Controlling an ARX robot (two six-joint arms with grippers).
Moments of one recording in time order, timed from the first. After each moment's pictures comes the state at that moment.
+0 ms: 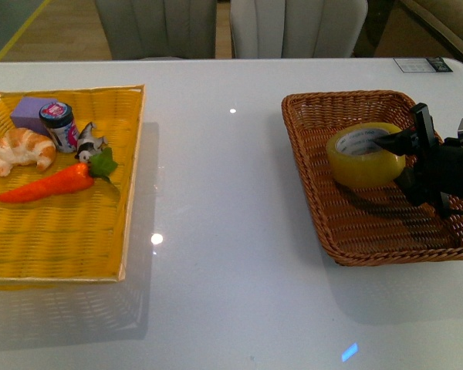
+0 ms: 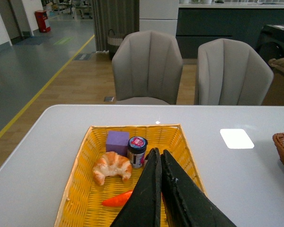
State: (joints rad) left arm -0.01 0.60 0.04 0.56 0.00 -0.01; right arm -0.06 2.44 1.02 0.95 -0.32 1.02
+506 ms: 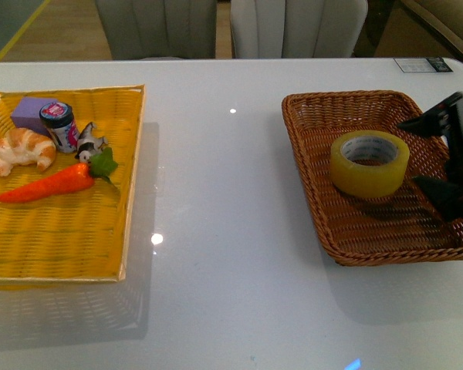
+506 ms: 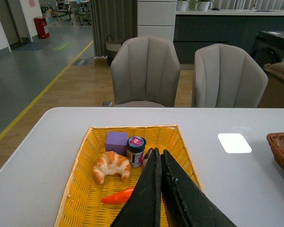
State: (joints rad) left arm 0.00 0.37 0.01 0.37 0.00 -0.01; right arm -0.10 2.29 0.87 0.96 -0.32 0.99
